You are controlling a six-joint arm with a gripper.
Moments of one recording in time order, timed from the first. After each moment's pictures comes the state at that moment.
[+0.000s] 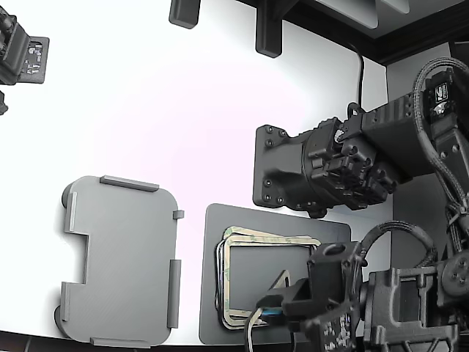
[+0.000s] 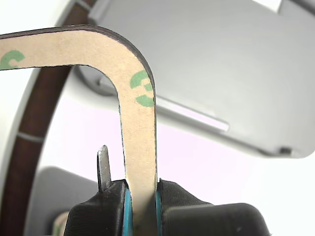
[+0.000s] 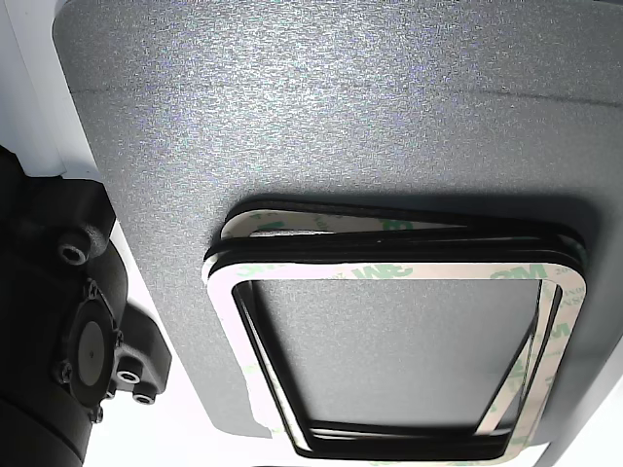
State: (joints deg) arm 64.5 100.5 83.8 94.3 29.0 47.3
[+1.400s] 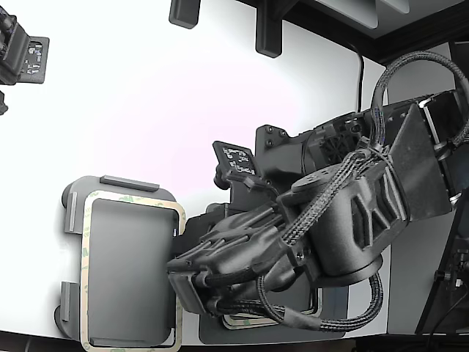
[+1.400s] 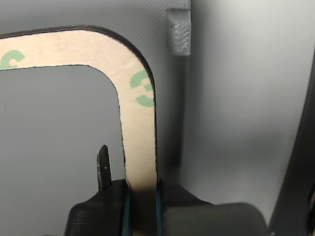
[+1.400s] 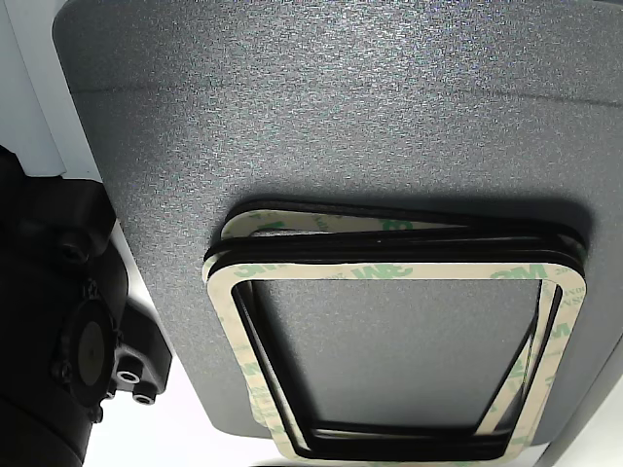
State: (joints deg) arm 28.9 81.2 76.6 94.3 0.9 121.6
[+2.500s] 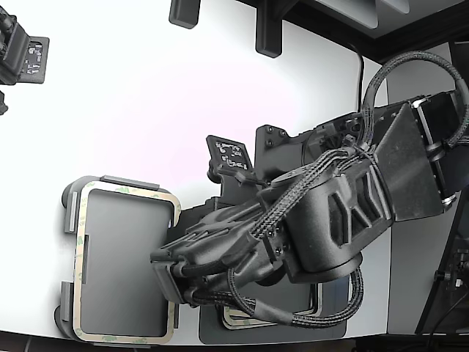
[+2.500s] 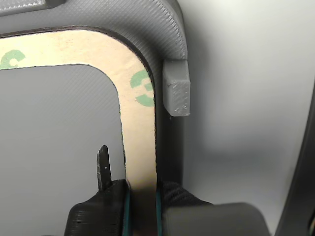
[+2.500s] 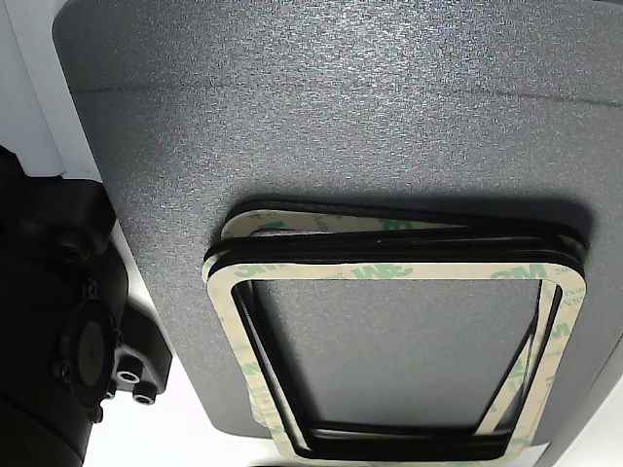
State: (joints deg) arm 27.2 78.7 76.6 94.3 1.5 121.0
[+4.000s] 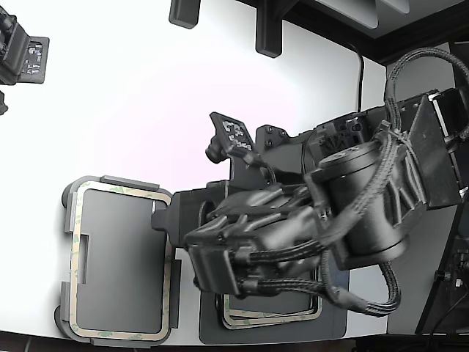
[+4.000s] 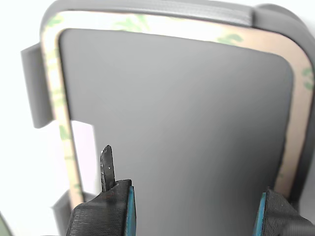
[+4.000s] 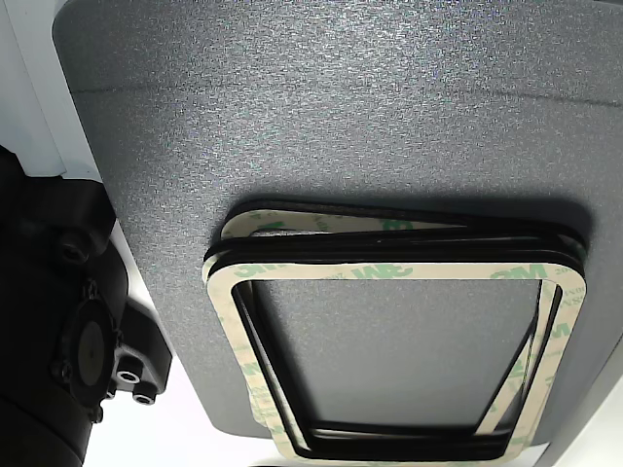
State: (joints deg) arm 26.7 88.2 78.1 86.1 12.3 113.8
